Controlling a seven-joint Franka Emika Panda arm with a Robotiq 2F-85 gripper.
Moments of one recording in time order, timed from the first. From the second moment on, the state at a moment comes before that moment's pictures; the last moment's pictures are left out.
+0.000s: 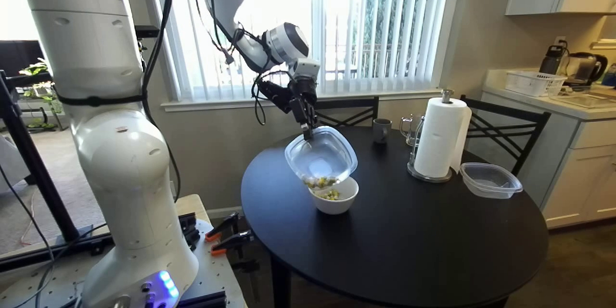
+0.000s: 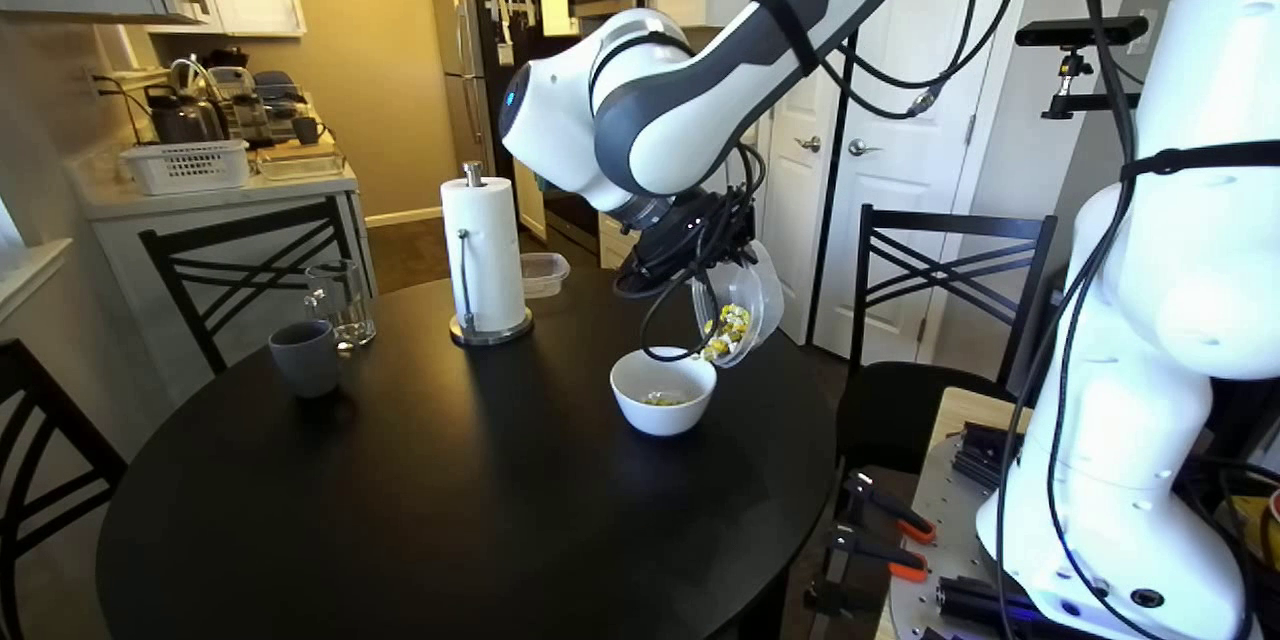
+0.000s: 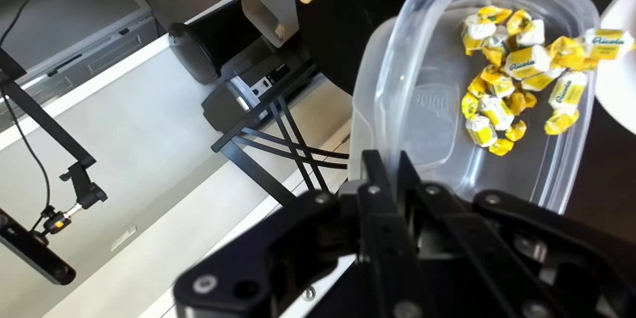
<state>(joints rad) 0.18 0.05 0.21 -2.19 -0.60 1.46 1.62</state>
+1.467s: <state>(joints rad) 0.23 0.19 0.19 -2.15 -0.64 1.40 1.82</state>
